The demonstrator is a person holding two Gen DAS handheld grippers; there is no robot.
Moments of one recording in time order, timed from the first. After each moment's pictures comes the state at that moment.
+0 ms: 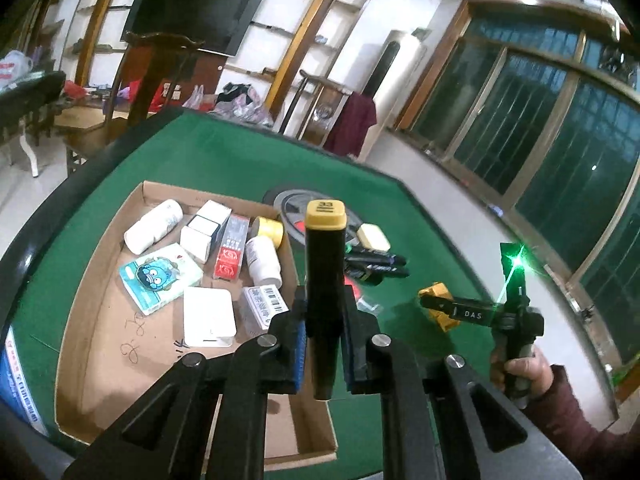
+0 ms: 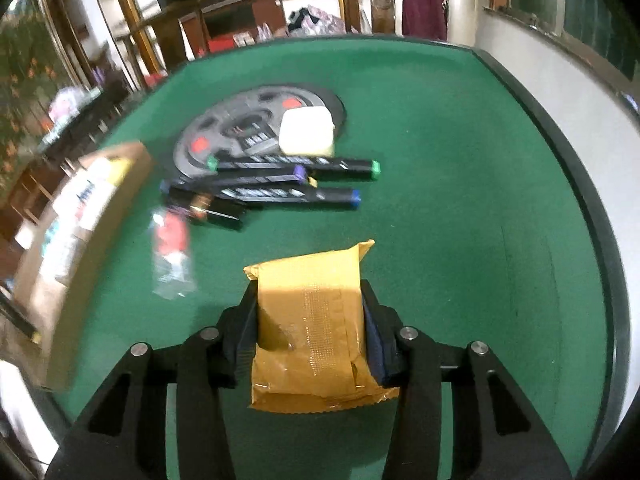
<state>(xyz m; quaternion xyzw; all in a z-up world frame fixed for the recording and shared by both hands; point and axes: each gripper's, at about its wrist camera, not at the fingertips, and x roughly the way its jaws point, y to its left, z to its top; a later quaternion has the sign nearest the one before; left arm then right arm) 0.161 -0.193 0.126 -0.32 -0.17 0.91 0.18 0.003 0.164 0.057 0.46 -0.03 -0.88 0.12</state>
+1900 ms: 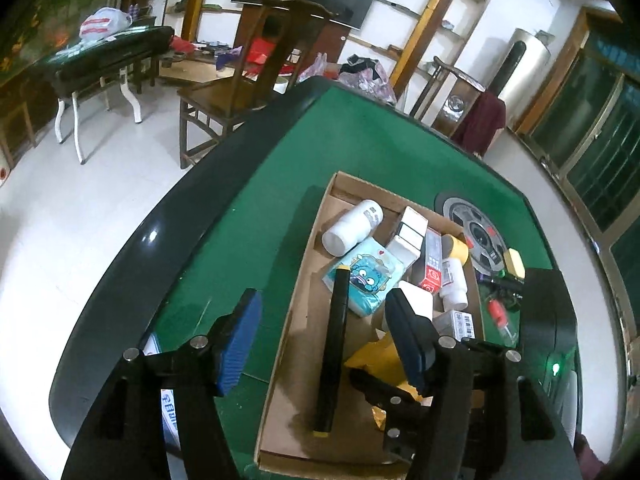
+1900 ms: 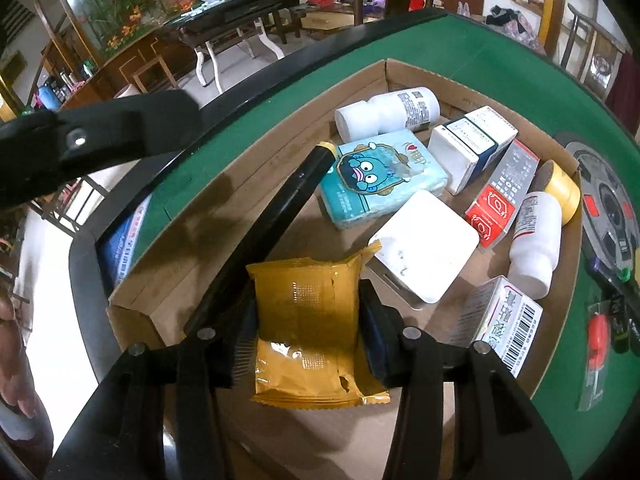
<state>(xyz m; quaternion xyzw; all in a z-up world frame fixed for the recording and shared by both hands) 0.110 -0.314 0.093 -0.41 -0.19 0.89 -0.01 0.032 -0.167 0.031 0.50 0.12 -0.78 0.35</state>
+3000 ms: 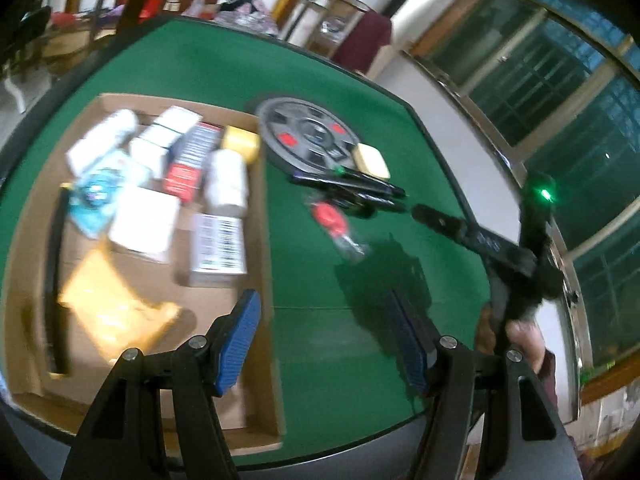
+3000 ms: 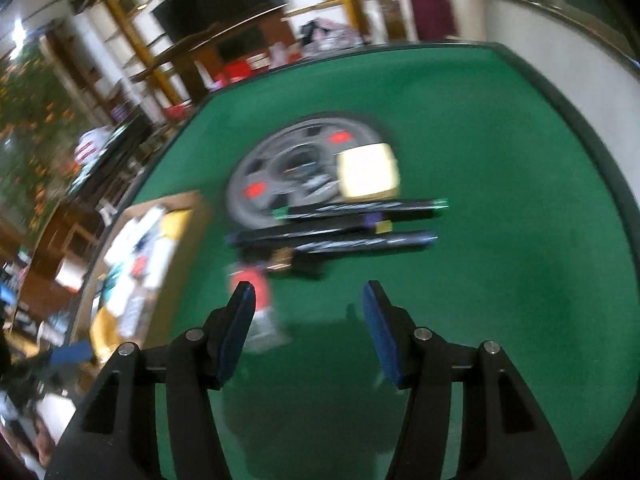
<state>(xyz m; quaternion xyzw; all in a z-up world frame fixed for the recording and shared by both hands) 0.111 -0.133 0.096 -0.48 -0.17 0.83 0.21 -0.018 0.136 0.075 0.45 -0.11 -0.87 0.14</state>
